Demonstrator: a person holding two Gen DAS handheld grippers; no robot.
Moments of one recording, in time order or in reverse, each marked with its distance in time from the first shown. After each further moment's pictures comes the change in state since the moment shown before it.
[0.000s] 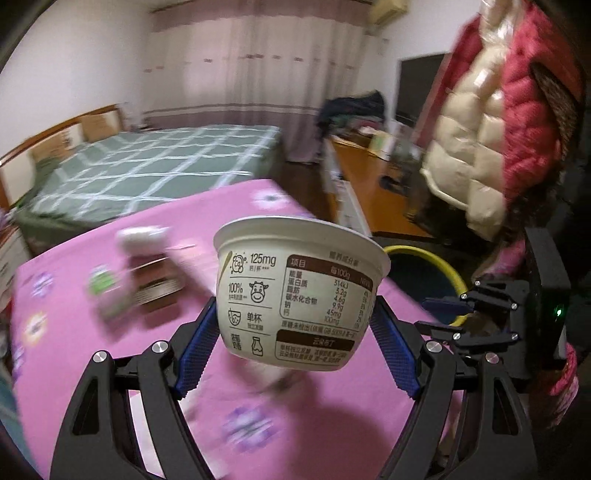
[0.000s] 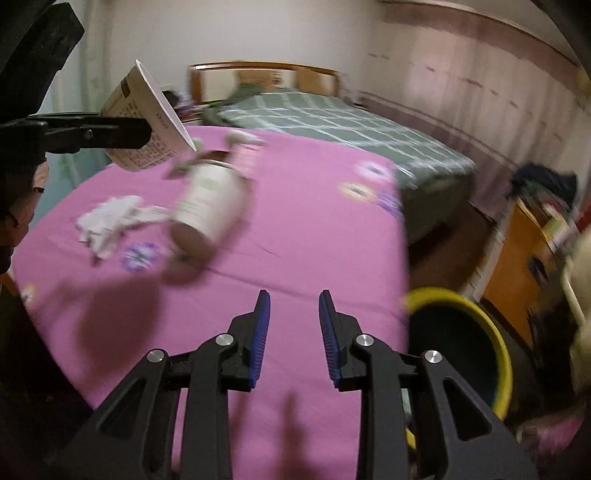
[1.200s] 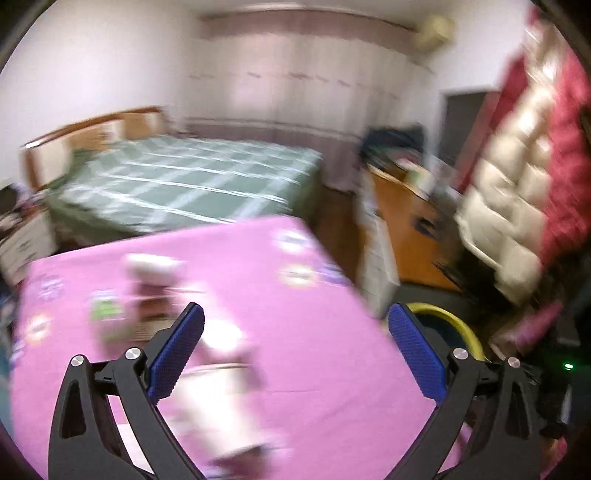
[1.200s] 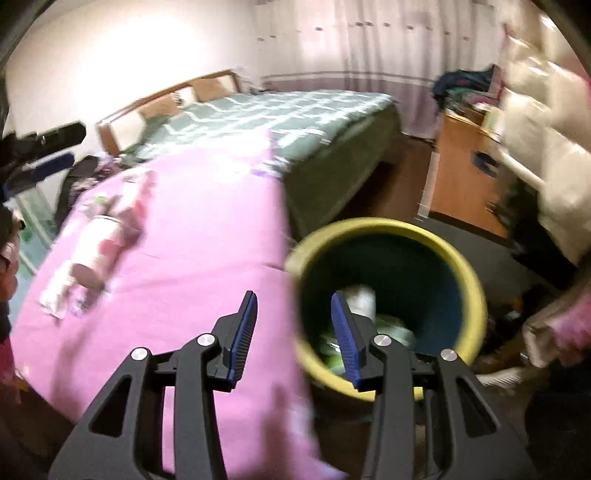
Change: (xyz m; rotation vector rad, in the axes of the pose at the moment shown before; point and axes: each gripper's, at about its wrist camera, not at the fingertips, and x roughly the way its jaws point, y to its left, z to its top) left arm 0.007 0.022 0.035 -0.191 -0.134 0.224; right arm 0.007 -0.054 -0.005 0.329 -0.008 0.003
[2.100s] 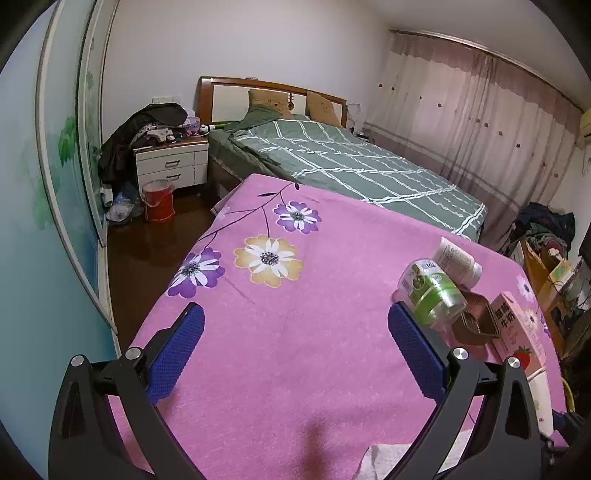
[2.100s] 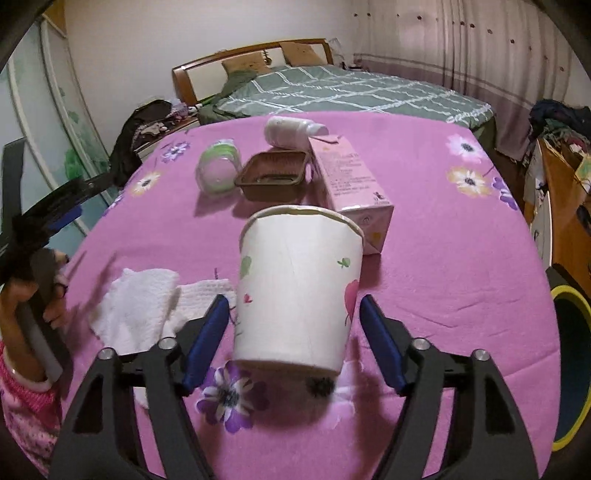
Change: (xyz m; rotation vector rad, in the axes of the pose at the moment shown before) left arm -0.006 0.267 -0.101 -0.394 -0.025 0.458; right arm 0.108 0.205 0.025 -0.167 0.128 0.149
